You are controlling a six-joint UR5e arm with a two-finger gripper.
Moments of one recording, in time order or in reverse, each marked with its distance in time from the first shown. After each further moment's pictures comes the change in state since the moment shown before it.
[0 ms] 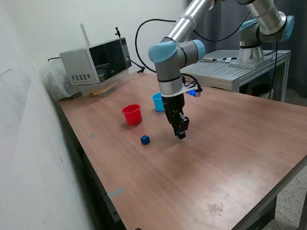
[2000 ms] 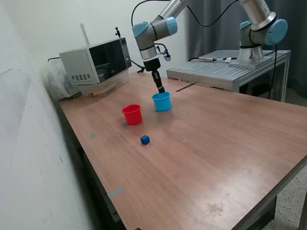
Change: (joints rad) arm -0.433 -0.369 0.461 0.034 -0.018 -0.118
